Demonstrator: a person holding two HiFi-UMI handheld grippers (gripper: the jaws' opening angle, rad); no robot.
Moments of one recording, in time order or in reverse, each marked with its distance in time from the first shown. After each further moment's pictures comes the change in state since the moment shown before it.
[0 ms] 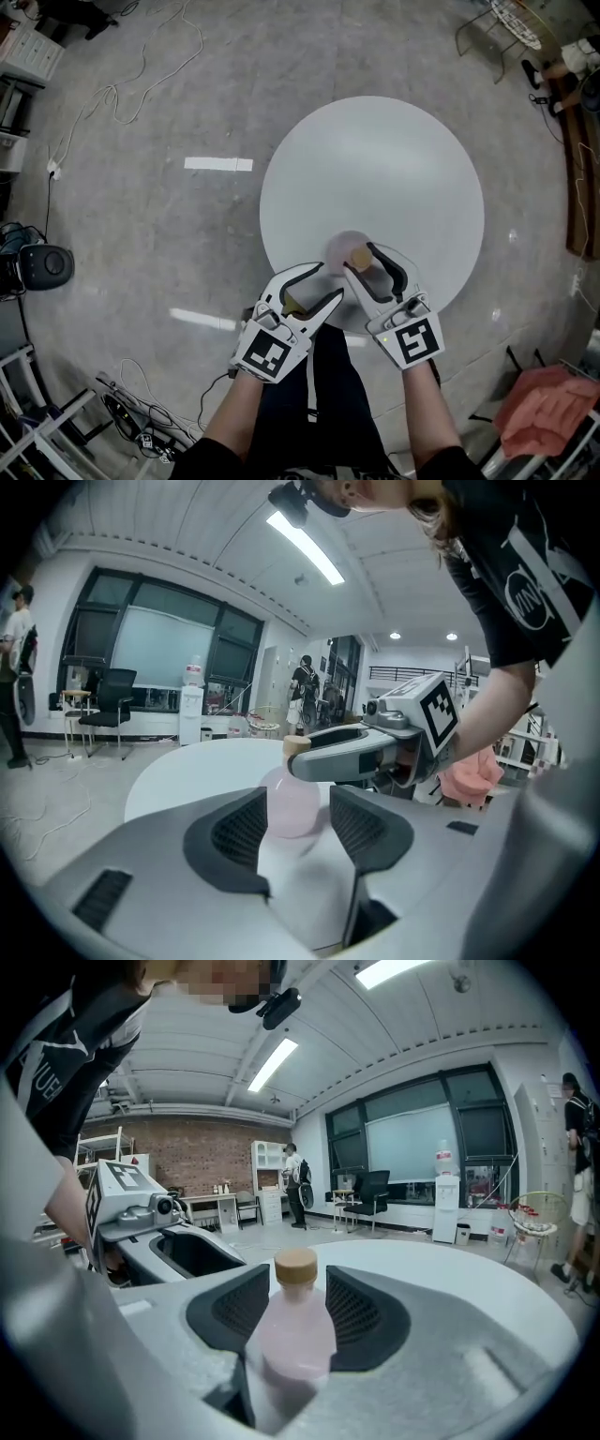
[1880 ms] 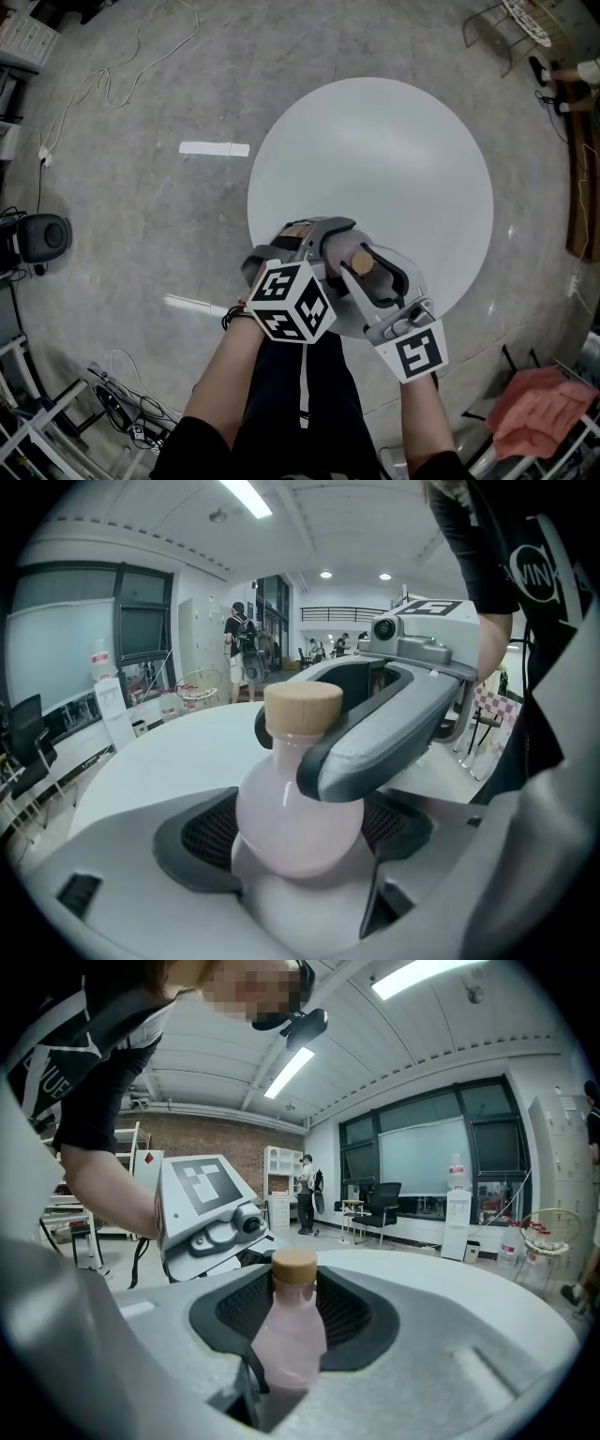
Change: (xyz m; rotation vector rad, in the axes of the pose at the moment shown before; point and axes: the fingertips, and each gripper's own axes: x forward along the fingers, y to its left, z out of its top) left arm 0.080 0.004 -0.032 0.324 0.341 -0.302; right arm 0.008 0.005 -0.005 -0.068 -0.030 0.043
